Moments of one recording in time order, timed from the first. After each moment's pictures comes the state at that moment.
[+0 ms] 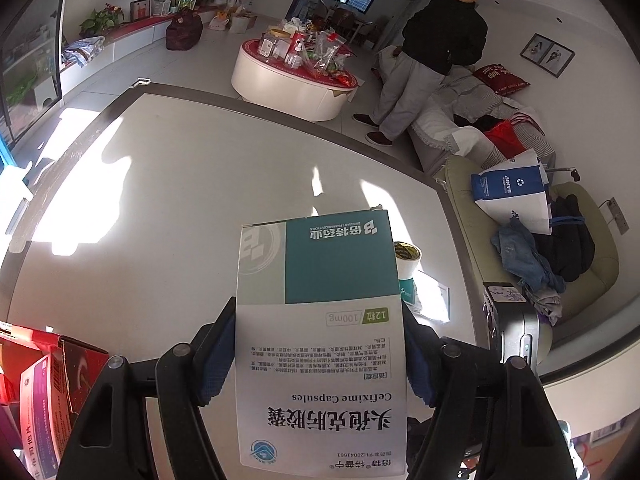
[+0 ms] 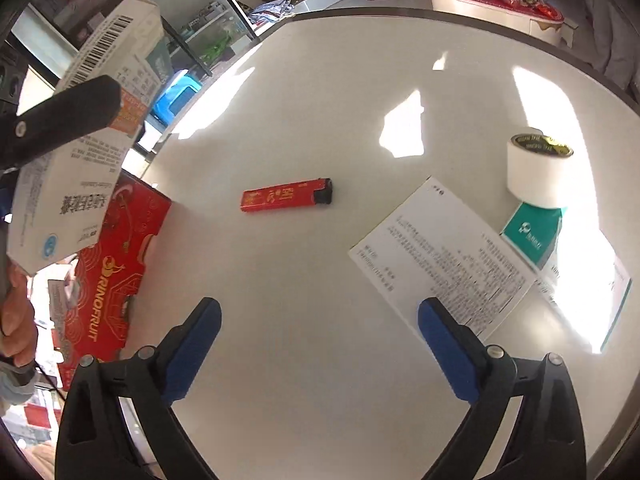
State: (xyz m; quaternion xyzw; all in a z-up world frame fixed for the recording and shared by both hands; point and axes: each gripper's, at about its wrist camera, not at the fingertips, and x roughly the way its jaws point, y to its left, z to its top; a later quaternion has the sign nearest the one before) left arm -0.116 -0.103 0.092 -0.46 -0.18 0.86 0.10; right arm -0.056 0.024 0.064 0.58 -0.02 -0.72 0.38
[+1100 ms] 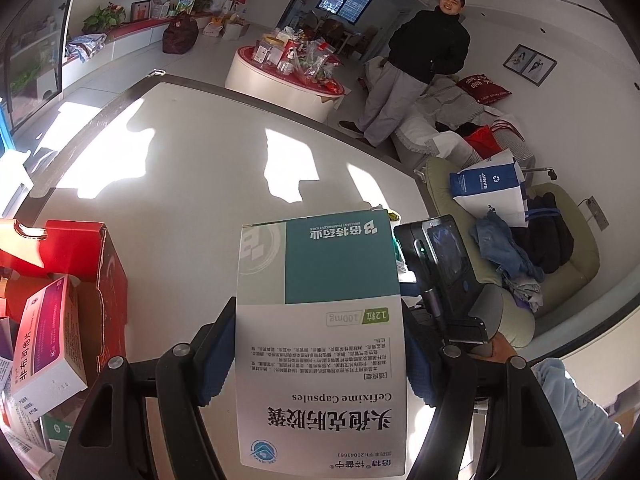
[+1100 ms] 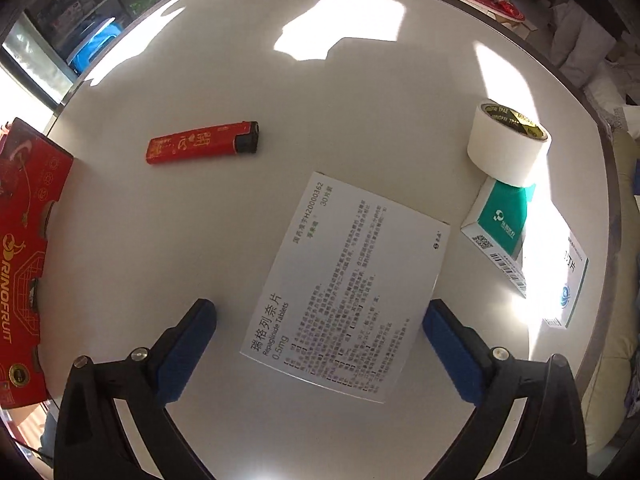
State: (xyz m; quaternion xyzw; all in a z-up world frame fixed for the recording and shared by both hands) left arm -0.027 -0.118 0.095 -0.43 -0.20 0.87 0.12; right arm -0.071 0.003 0.036 0.61 0.13 -0.75 0.20
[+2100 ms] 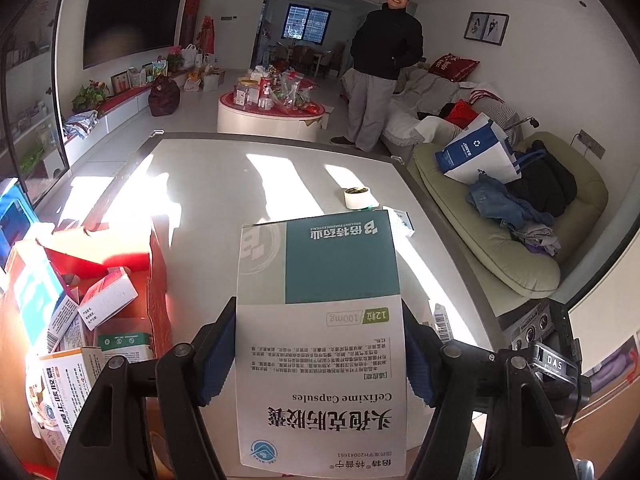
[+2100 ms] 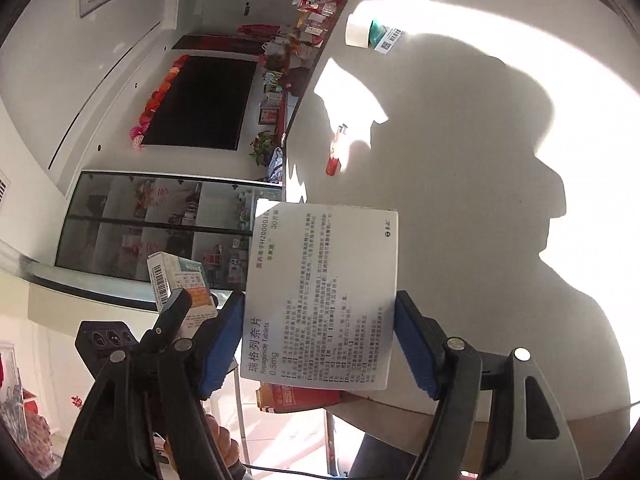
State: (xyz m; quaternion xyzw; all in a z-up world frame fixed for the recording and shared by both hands) left arm 0.092 -0.080 0.131 -0.38 -0.07 0.91 0.11; right arm 0.186 0.146 0.055 0.45 -0.52 -0.67 0.29
